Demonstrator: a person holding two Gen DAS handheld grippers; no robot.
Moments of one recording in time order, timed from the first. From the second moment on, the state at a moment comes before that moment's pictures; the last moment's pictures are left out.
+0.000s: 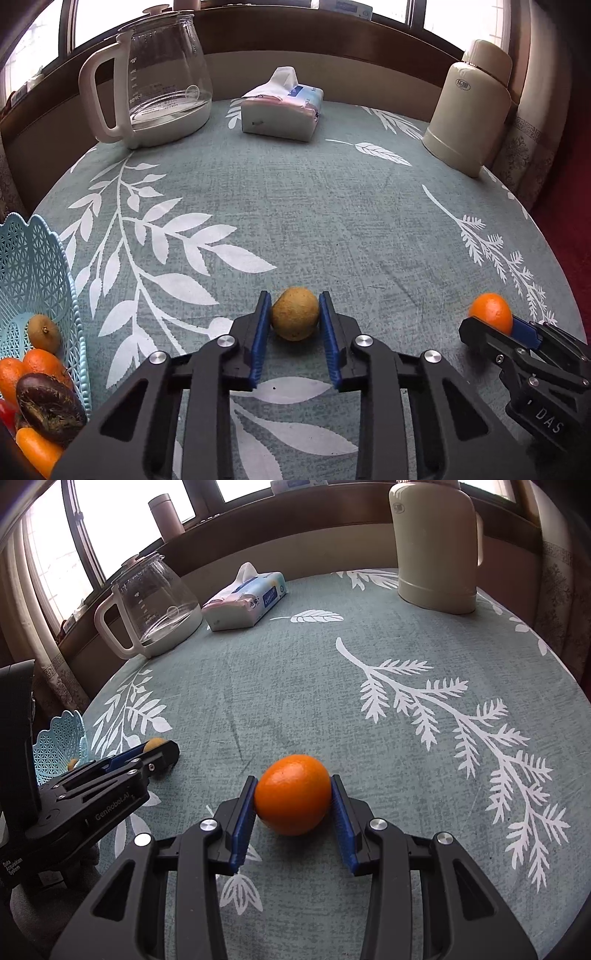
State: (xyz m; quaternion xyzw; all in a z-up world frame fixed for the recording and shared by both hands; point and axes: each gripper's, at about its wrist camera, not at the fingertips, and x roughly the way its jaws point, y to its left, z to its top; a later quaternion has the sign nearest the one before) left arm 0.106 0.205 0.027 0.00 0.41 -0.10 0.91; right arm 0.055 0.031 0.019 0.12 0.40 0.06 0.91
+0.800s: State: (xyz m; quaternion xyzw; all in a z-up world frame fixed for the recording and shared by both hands) left arm 0.088 0.221 0.041 -0.03 0.37 -0.05 0.93; right arm 0.042 0.027 0.034 0.14 0.36 0.08 0.92
